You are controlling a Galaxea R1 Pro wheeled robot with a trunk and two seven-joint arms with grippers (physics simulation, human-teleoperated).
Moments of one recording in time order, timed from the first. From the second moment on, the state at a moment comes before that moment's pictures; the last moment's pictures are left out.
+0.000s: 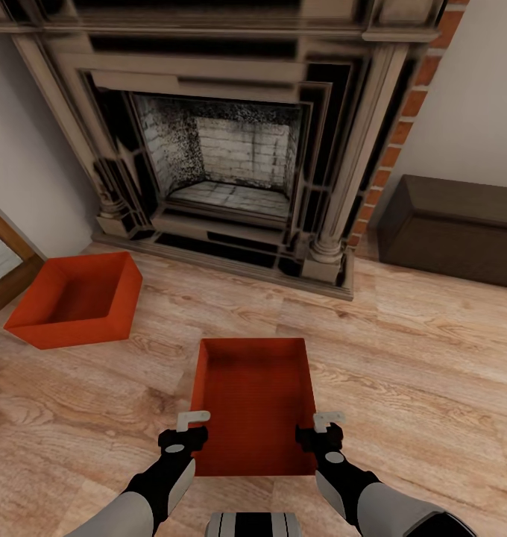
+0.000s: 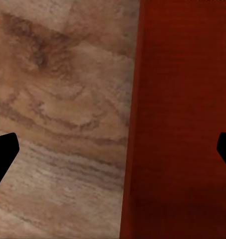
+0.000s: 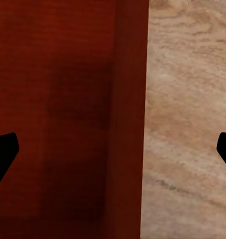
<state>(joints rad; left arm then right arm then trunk) -0.62 -0.15 -0.02 -0.33 0.00 0.02 0.31 -0.70 0.11 0.37 -0.10 -0.22 -0.22 -0.23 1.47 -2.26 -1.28</state>
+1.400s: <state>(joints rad) -0.62 -0.14 -0.02 -0.33 0.00 0.01 0.31 -0.70 0.11 0.37 -0.10 -0.22 -0.22 -0.23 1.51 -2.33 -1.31</state>
